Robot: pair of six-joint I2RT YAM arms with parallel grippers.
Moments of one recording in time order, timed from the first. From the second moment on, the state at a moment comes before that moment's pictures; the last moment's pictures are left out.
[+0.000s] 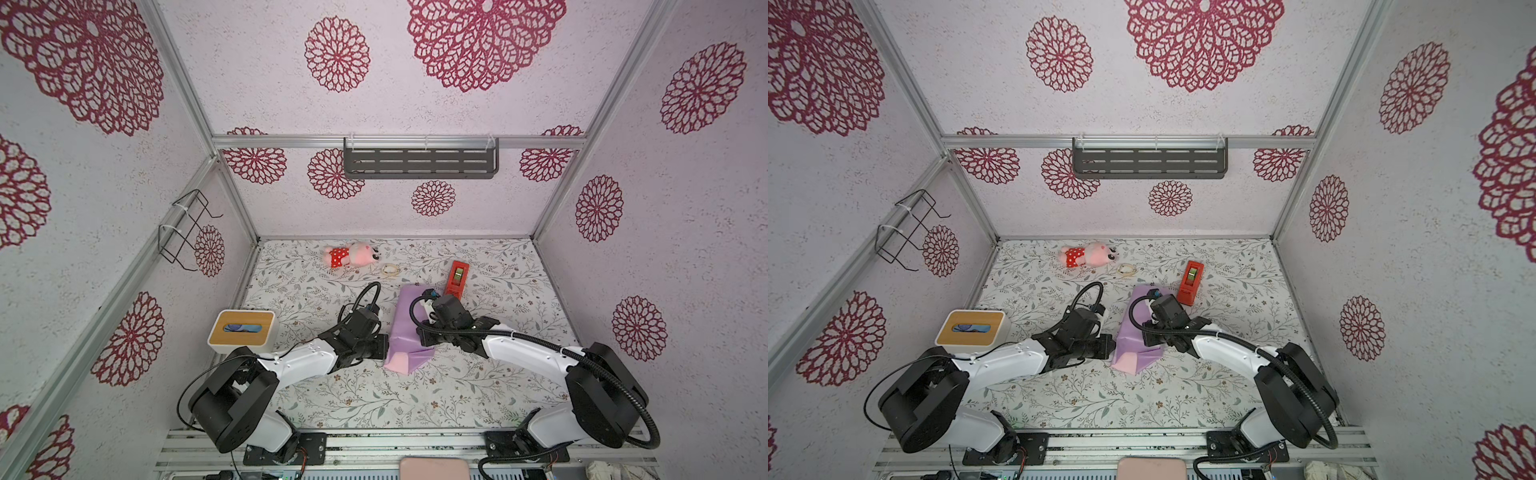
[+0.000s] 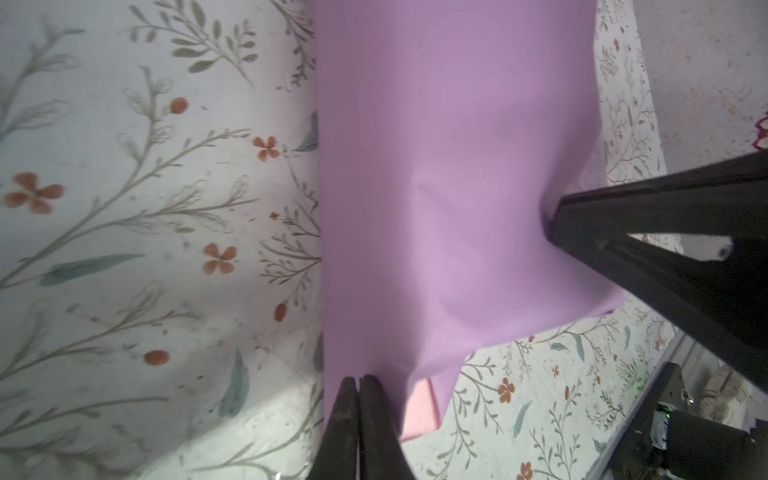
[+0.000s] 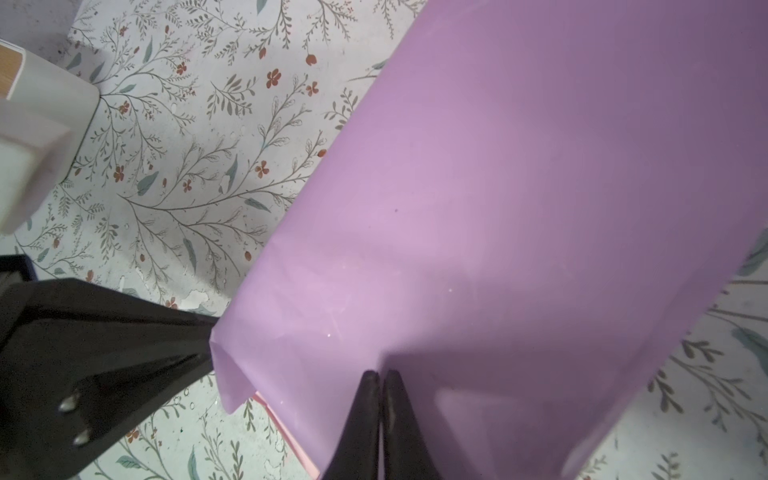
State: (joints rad) left arm -0.72 1.49 0.68 -0.04 0.17 -0.61; right arm 0.74 1.46 0.84 -0.22 -0.08 0.44
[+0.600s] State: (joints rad) left arm -0.74 1.55 0.72 -0.02 0.16 -0.61; right arm 0.74 1.47 0.84 -0.22 -0.09 0.44
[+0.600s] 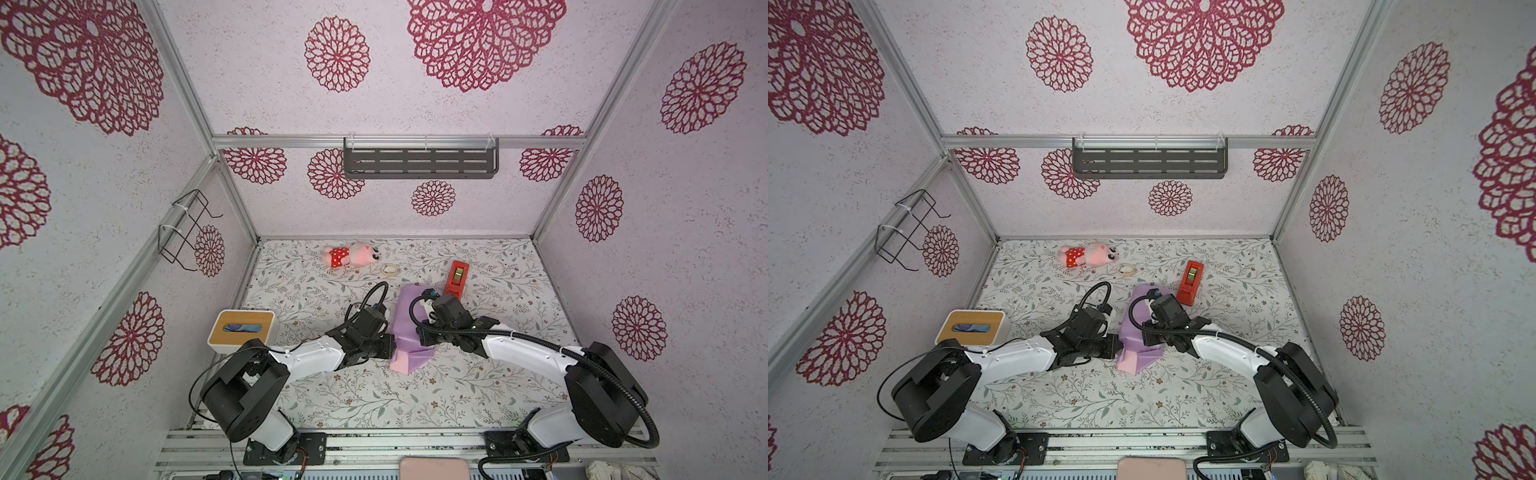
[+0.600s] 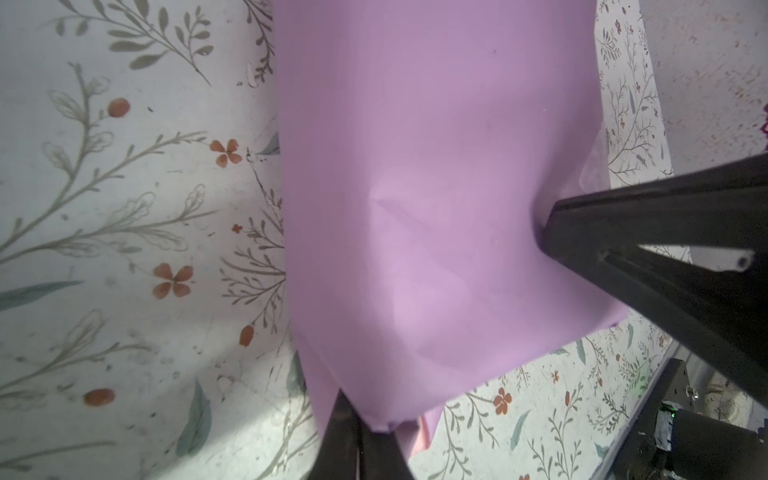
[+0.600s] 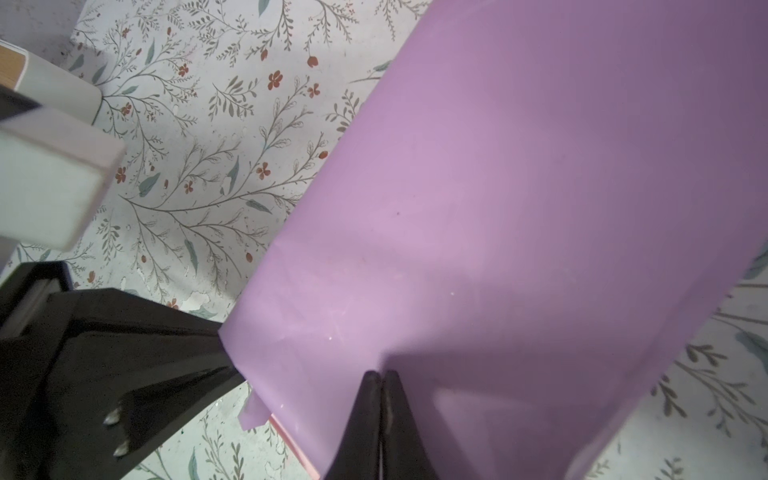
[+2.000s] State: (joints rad) left arm -0.83 1.69 0.65 0.24 0.02 -0.65; right arm 0.74 1.47 0.84 -0.21 -0.09 0.44
